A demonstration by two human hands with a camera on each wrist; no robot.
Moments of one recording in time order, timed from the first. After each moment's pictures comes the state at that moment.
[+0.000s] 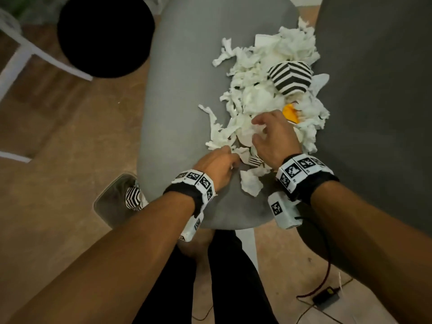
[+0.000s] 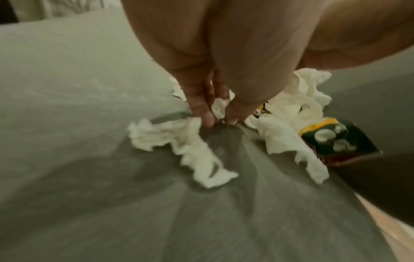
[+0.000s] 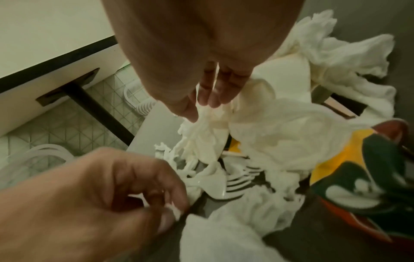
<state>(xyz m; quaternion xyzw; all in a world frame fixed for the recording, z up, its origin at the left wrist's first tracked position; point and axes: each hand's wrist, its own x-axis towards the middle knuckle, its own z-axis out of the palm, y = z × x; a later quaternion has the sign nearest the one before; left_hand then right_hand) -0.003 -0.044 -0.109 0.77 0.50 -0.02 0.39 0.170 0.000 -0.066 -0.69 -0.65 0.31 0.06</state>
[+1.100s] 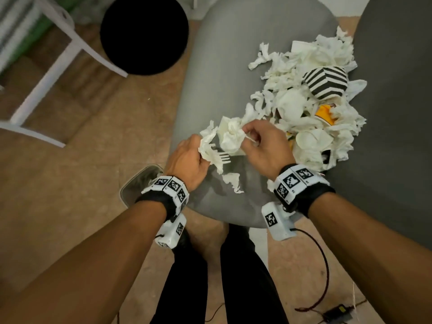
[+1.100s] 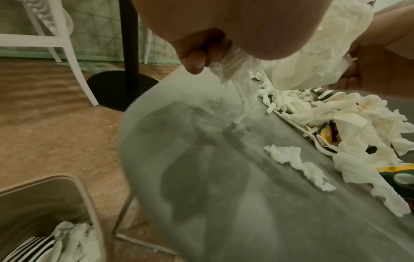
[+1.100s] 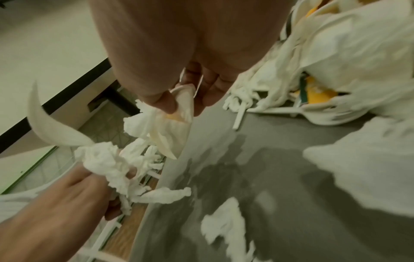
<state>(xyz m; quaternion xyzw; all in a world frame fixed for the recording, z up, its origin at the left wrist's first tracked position) -0.113 -0.076 -0.065 0.64 0.70 0.08 0.32 0.089 -0.025 -0.045 -0.61 -0.66 0.40 0.17</state>
